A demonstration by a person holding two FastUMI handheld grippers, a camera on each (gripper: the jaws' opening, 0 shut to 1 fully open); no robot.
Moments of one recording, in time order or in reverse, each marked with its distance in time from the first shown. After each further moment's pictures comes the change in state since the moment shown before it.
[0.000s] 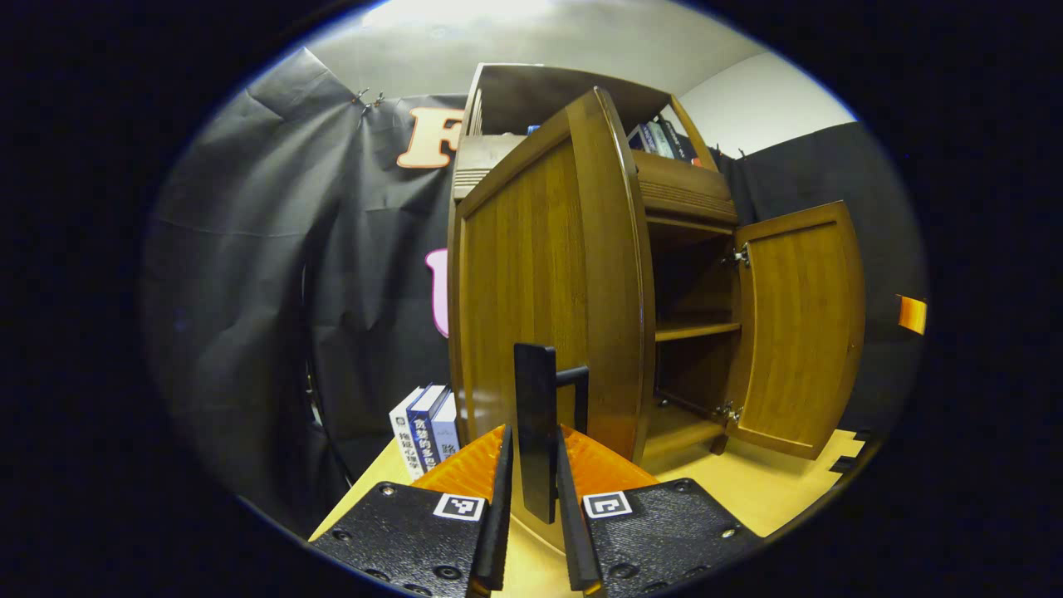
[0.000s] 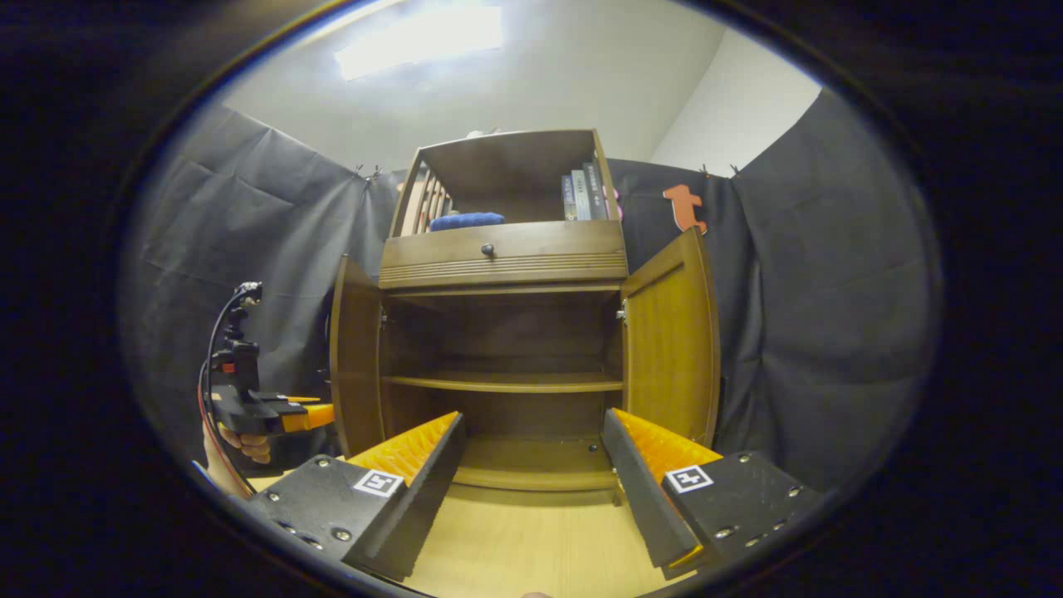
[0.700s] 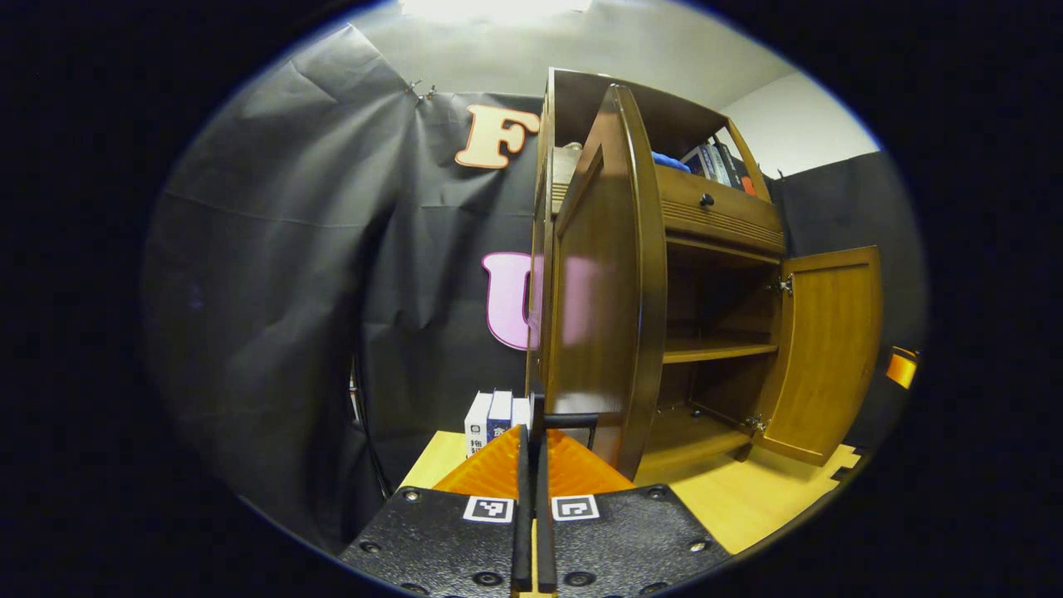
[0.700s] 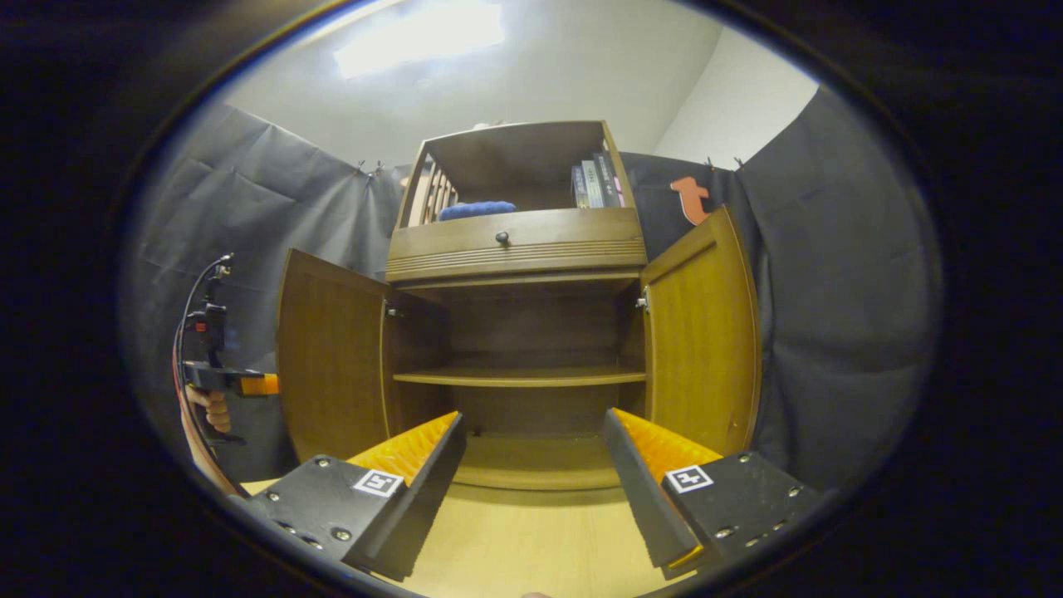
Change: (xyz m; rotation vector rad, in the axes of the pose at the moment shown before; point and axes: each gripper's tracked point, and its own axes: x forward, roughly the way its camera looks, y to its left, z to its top) left arm -0.017 0.109 0.033 -0.073 -0.060 0.035; right arm 0.018 0.029 -0.019 0.026 0.008 0.003
